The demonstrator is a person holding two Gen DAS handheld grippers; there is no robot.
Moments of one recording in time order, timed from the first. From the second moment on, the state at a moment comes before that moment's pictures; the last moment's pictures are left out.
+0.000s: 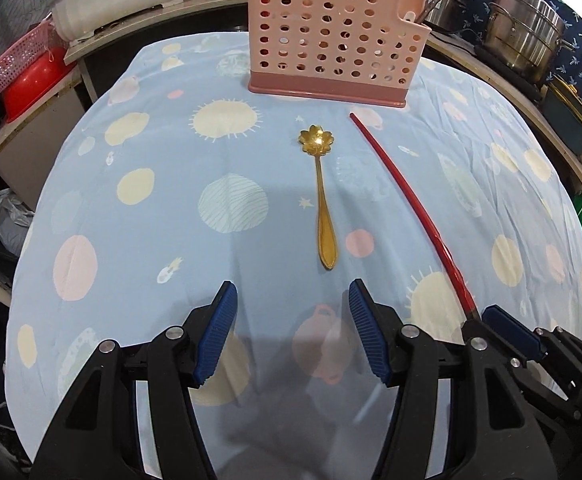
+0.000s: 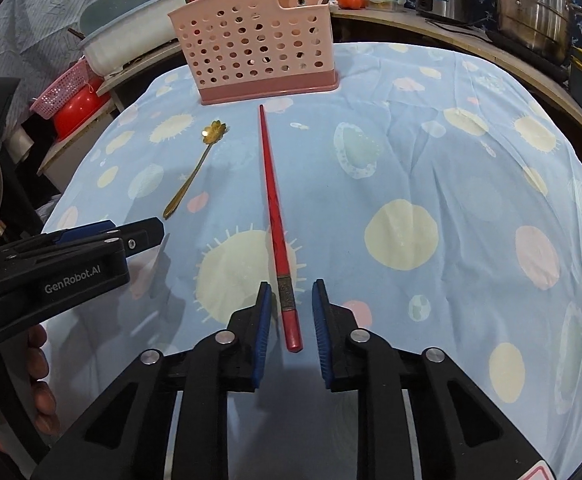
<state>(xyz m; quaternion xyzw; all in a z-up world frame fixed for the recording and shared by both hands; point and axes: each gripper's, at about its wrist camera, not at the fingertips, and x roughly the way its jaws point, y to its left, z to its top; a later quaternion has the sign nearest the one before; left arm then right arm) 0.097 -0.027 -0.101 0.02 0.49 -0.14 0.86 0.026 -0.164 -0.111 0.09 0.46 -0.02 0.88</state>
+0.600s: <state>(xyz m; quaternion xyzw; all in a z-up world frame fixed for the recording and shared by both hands) 0.121 -0.040 -0.107 0.03 0.49 -0.15 0.86 0.033 -0.166 -0.111 0.11 0.46 -0.01 0.88</state>
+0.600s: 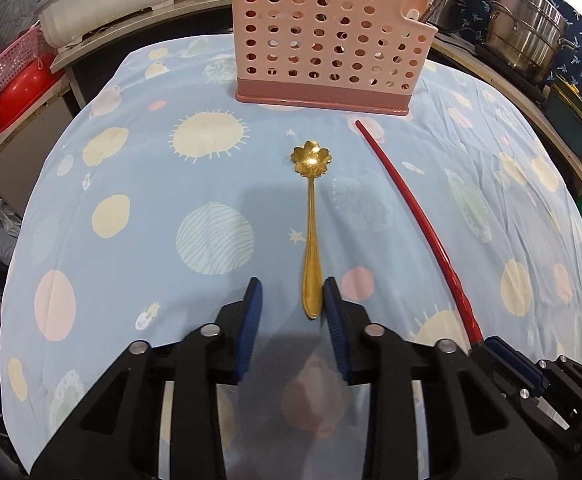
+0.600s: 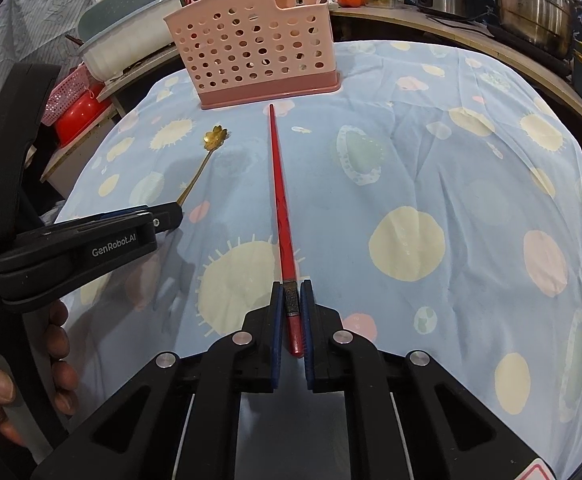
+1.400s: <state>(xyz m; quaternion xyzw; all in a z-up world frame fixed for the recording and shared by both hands) 0.102 -0.015 -0.055 -0.02 0.45 -0.17 0.88 0.018 -0.176 -0.064 0.13 0.41 -0.01 0.90</state>
